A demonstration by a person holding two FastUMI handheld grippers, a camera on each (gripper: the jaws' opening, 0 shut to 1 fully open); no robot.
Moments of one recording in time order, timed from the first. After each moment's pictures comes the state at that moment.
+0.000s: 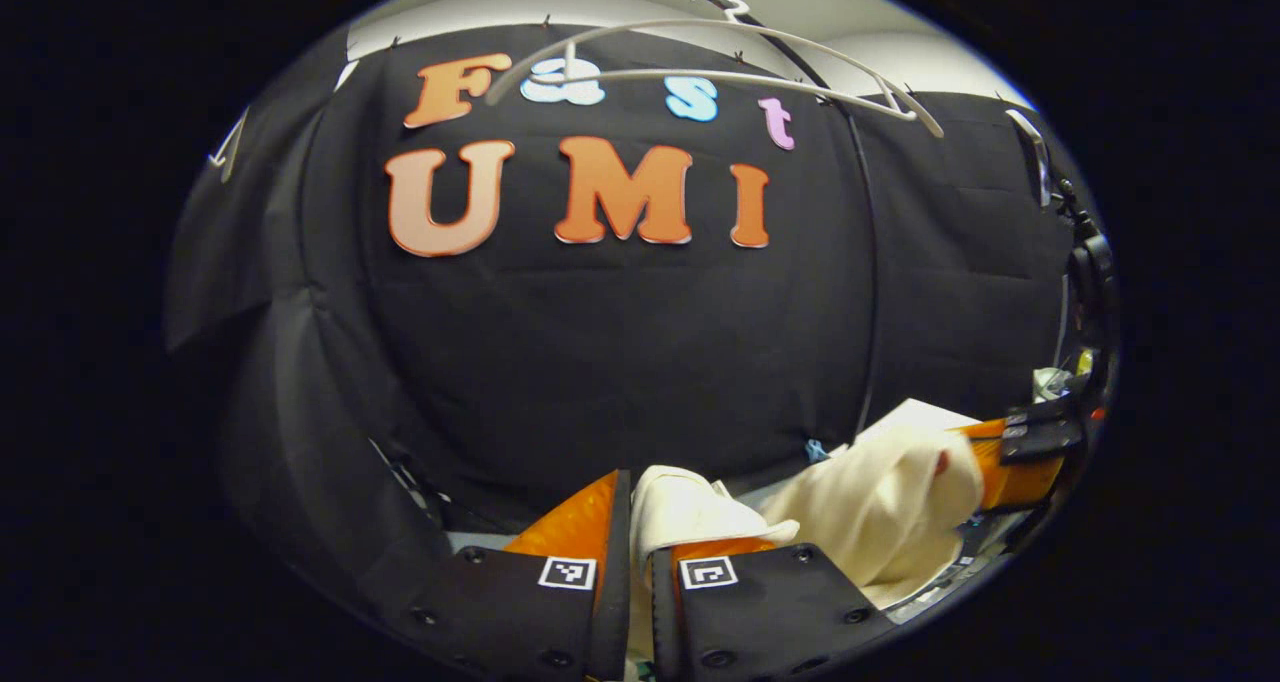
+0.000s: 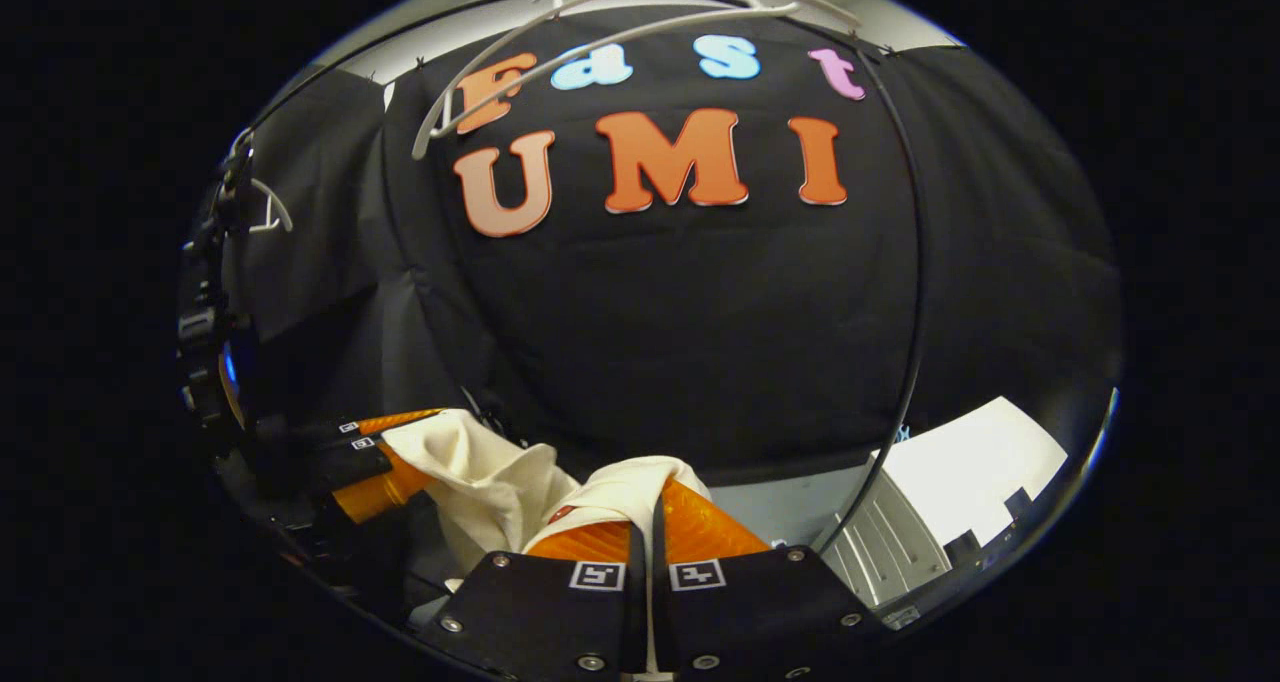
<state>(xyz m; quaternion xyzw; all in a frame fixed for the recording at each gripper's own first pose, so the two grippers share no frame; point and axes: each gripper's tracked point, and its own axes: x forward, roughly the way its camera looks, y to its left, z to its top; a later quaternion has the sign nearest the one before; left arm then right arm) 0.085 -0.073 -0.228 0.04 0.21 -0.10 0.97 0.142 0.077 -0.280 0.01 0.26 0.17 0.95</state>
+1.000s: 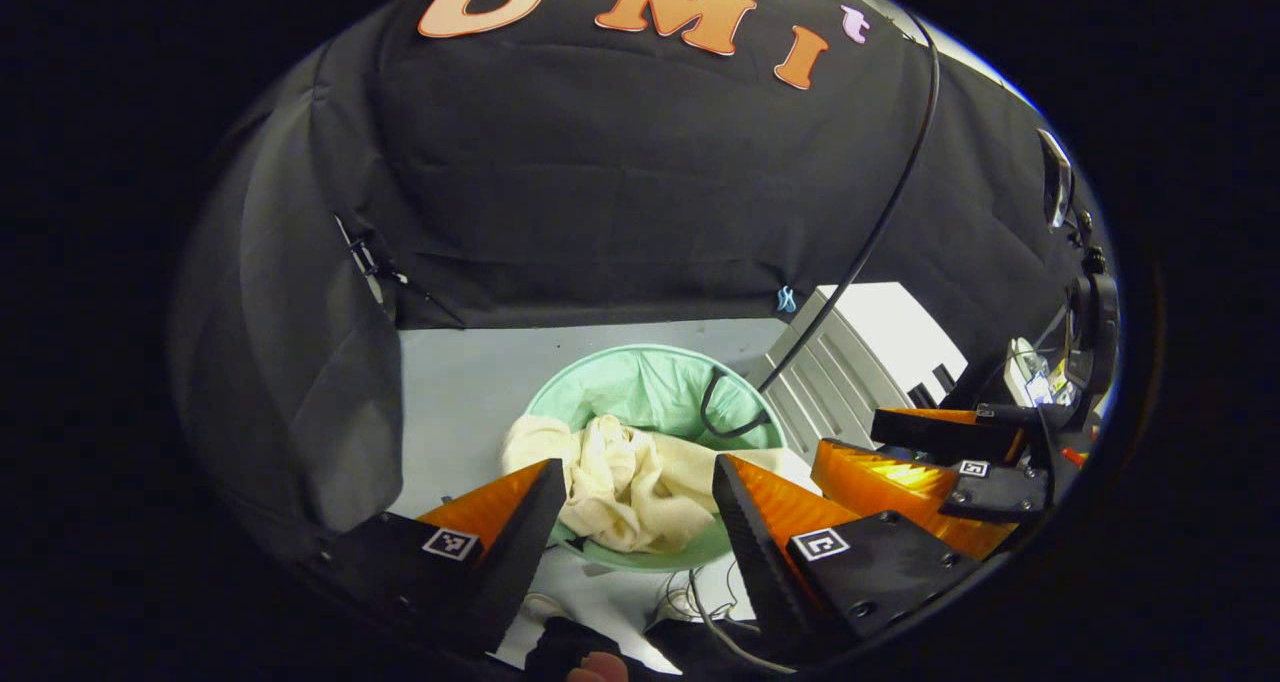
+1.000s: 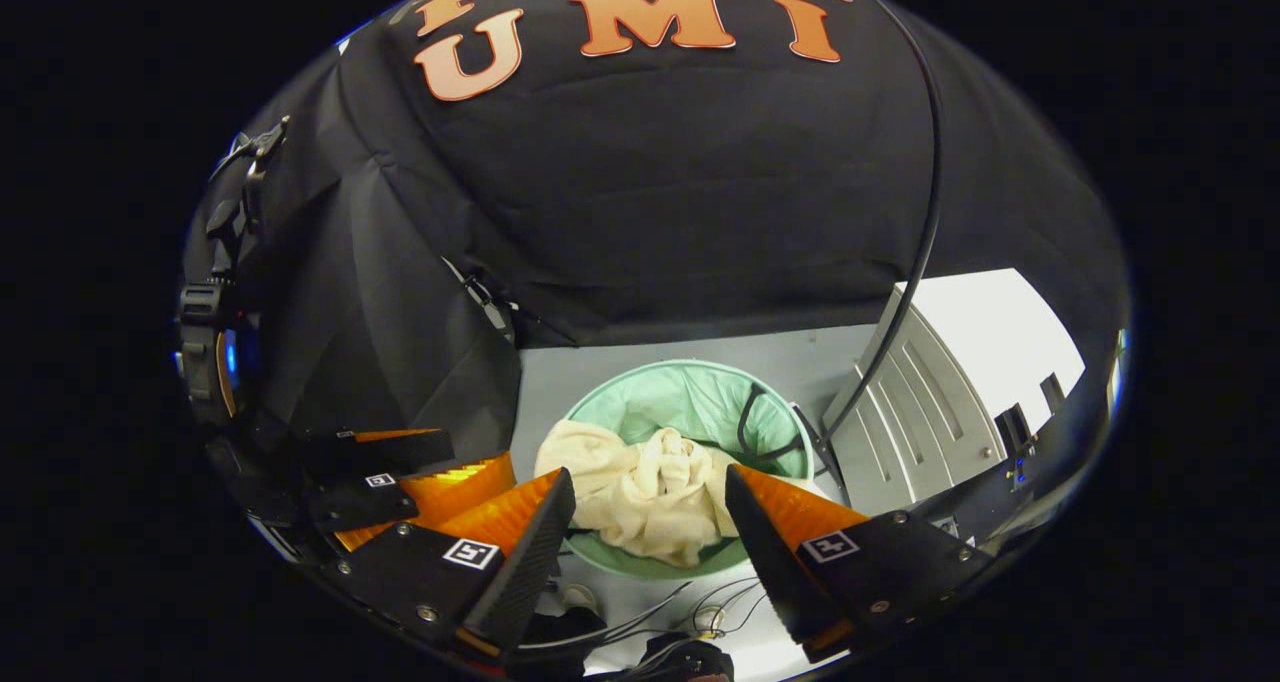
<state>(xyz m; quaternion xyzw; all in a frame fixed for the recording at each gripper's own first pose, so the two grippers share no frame) -0.023 -0.025 -0.374 -0.03 0.47 -0.06 0.88 0.057 0.082 -0.423 0.02 0.44 0.13 0.89</state>
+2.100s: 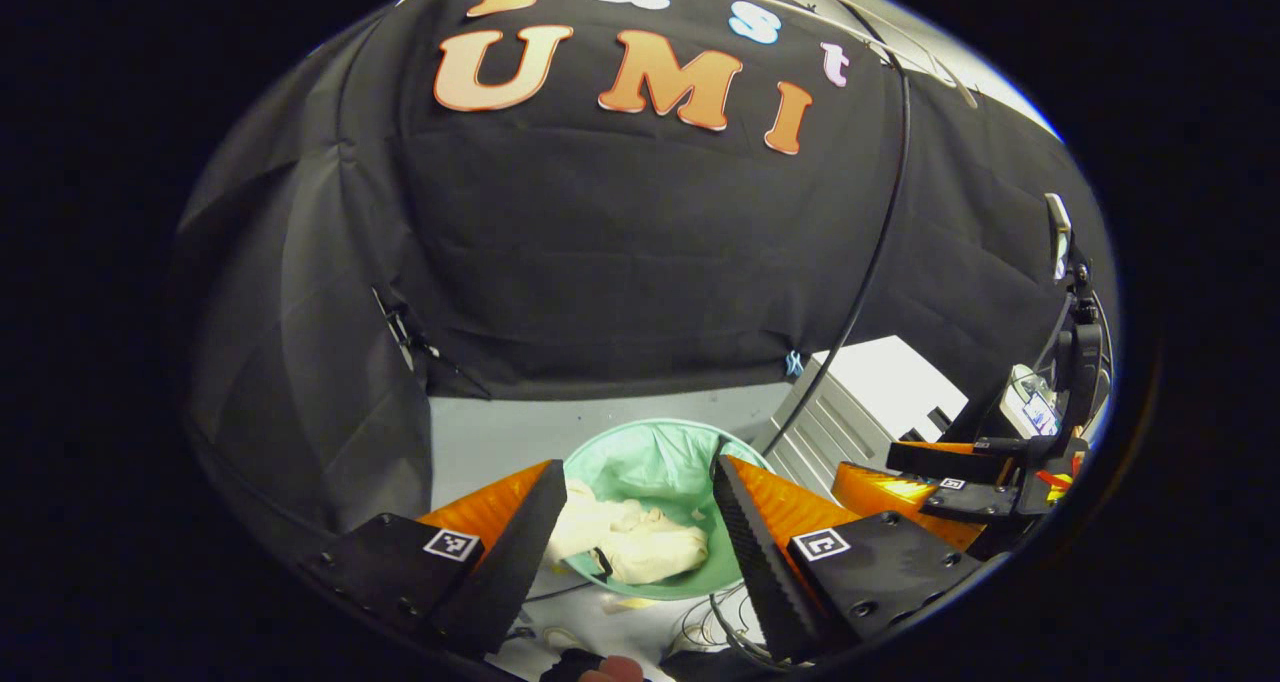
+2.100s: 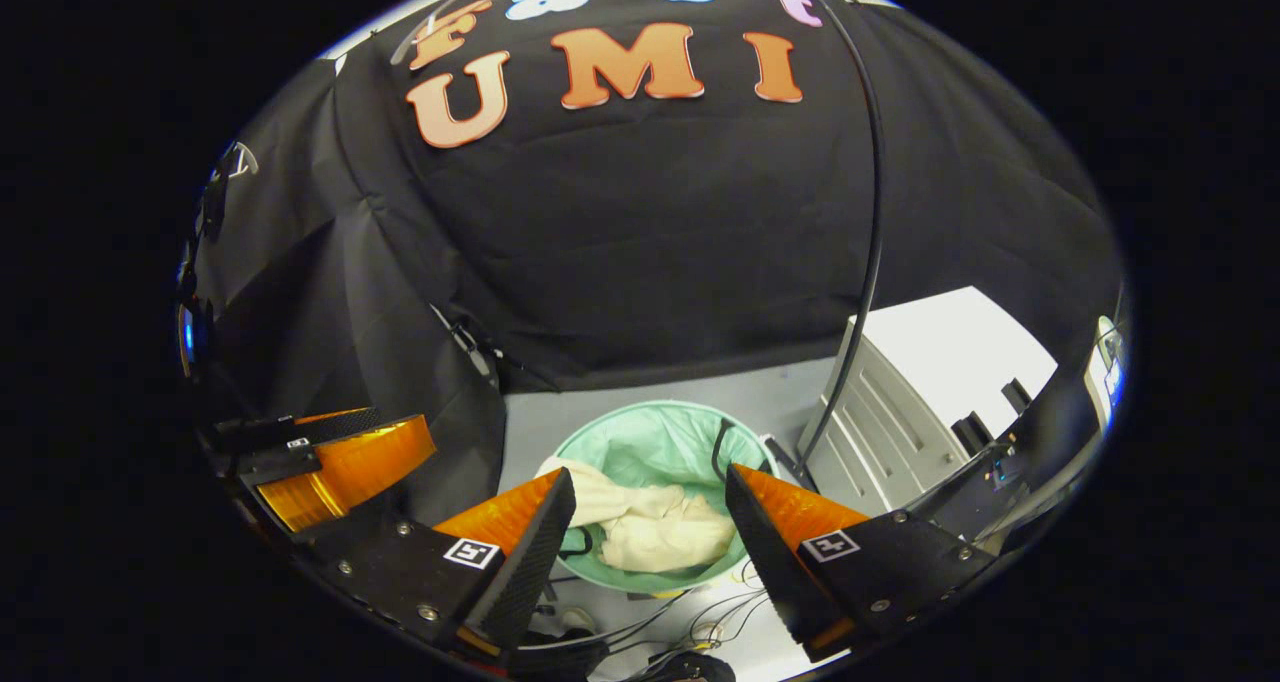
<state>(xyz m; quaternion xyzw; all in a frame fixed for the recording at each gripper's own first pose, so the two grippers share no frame) -0.006 -0.009 -0.255 -0.02 0.35 -0.05 0.94 0.056 0.059 -0.332 0.02 0.35 0.09 0.93</state>
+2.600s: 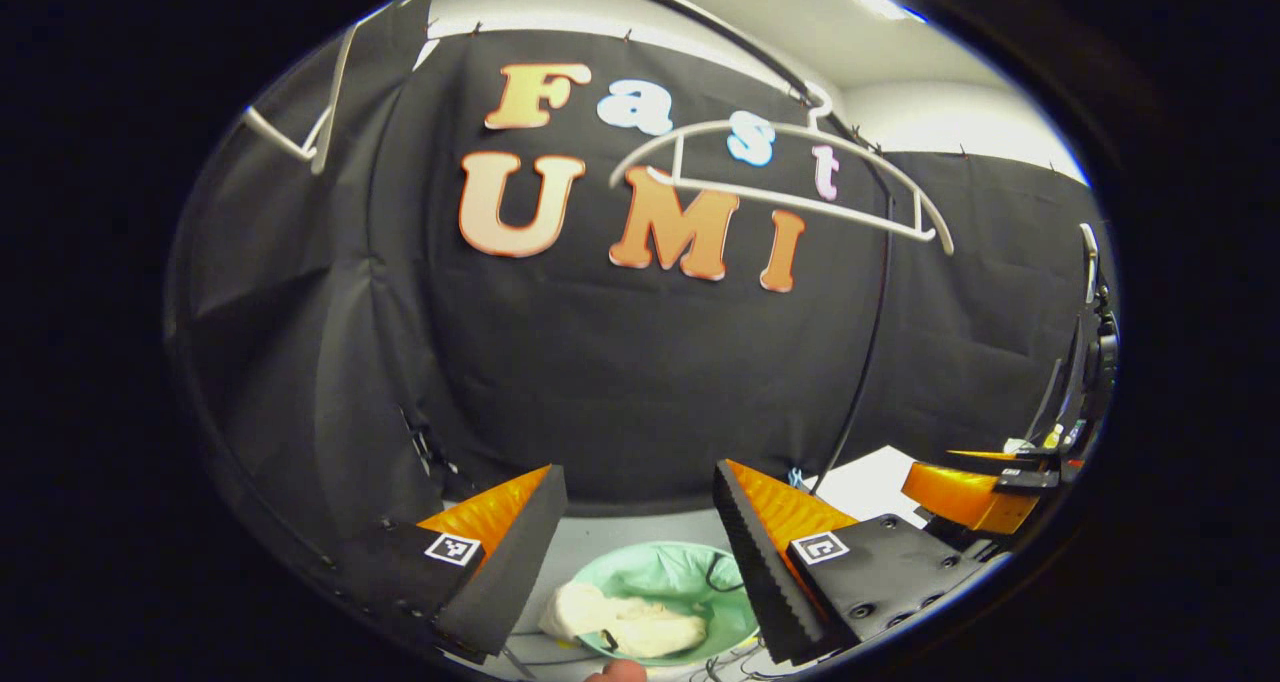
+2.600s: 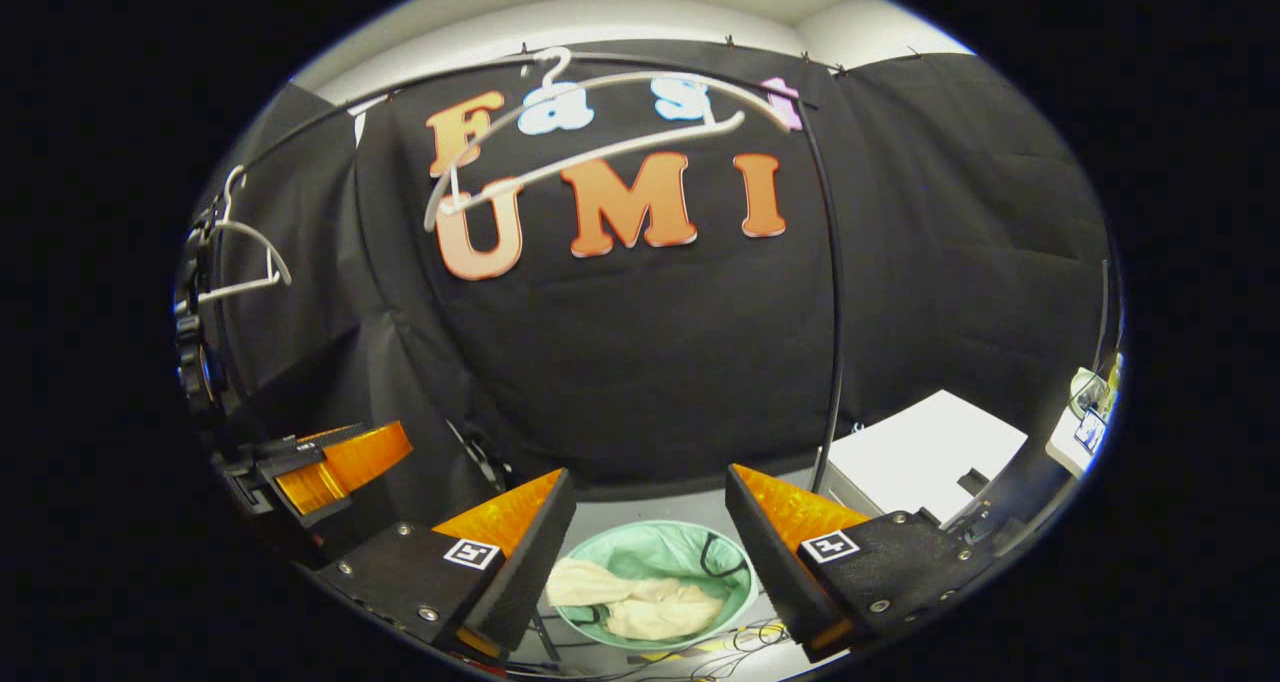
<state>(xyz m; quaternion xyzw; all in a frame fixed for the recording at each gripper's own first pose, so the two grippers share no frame) 0.026 0.001 -0.076 -0.02 0.15 -0.03 0.99 0.073 0.039 -0.124 0.04 0.18 0.08 0.98</state>
